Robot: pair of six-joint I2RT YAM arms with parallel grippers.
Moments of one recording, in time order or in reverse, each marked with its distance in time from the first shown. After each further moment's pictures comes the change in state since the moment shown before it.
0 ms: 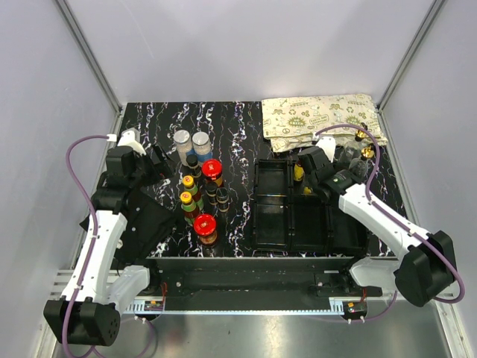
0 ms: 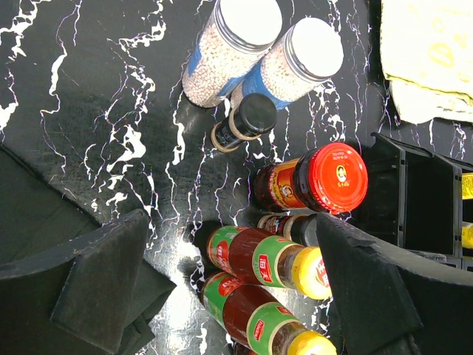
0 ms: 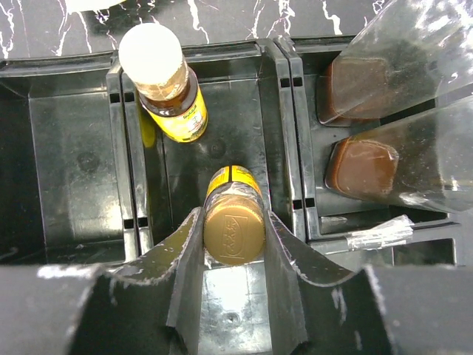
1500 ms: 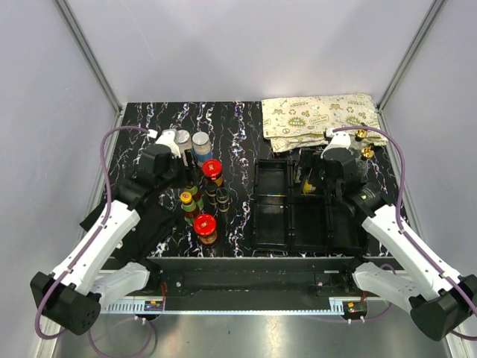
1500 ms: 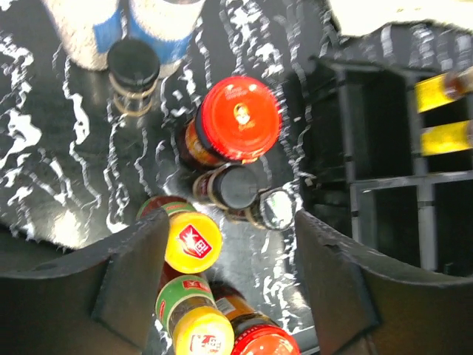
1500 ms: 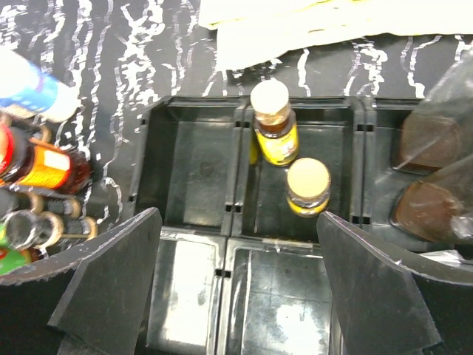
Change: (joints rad) left arm -0.343 0.083 0.066 -0.034 -0.090 -0.047; right arm -0.018 -0.256 -0.003 0.066 -0.240 -0.040
